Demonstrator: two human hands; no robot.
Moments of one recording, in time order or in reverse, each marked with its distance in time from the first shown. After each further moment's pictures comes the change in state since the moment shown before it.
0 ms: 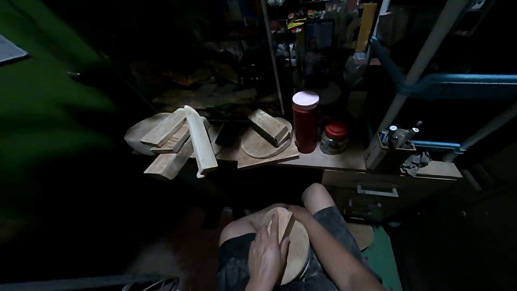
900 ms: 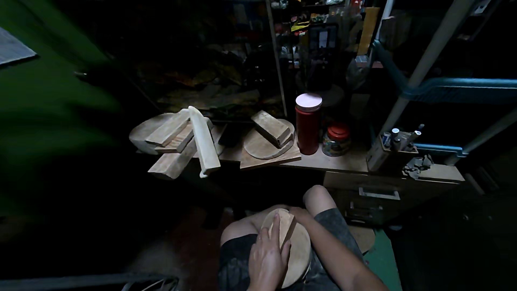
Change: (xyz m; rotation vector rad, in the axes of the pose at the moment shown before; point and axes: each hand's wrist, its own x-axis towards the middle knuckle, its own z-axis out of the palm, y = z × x) left_hand -0.005 -0.002 0.000 -0.020 0.016 0.000; right_hand 0.006 0.000 0.000 -0.110 -0.034 -0.003
